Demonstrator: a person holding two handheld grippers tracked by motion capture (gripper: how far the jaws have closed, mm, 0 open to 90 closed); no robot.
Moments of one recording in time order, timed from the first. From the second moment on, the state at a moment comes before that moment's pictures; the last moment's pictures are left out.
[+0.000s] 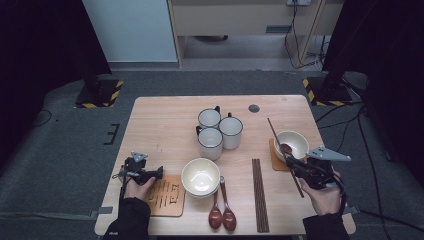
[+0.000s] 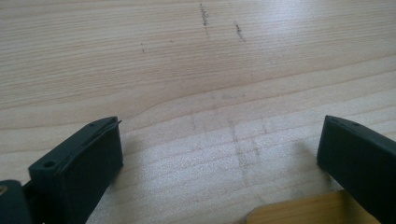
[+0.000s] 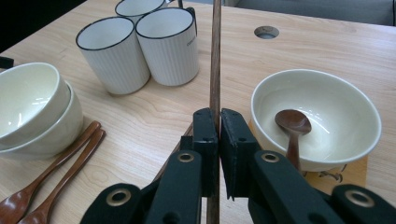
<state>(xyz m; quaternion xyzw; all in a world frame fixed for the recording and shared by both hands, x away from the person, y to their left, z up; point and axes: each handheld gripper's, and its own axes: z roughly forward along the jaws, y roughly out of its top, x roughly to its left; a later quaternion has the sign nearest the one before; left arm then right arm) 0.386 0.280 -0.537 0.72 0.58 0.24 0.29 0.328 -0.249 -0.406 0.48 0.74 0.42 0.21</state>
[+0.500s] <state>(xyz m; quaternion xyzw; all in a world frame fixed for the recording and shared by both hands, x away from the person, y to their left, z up) 0.386 0.280 -0.537 0.72 0.58 0.24 0.29 0.331 -0.258 -0.390 0.48 0.73 0.43 0.21</state>
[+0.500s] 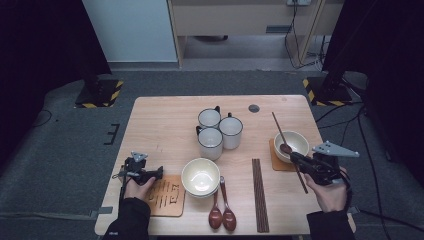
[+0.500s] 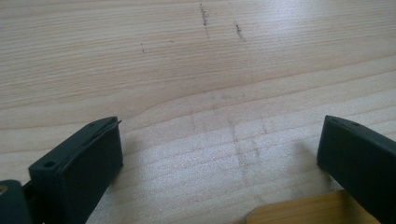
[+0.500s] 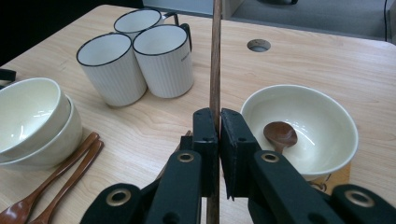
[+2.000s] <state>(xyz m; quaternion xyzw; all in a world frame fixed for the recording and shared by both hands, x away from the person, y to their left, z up) 0.386 0.280 -0.537 0.72 0.58 0.24 0.29 0.386 -0.297 -0.381 0.49 0.73 0.42 0.21</state>
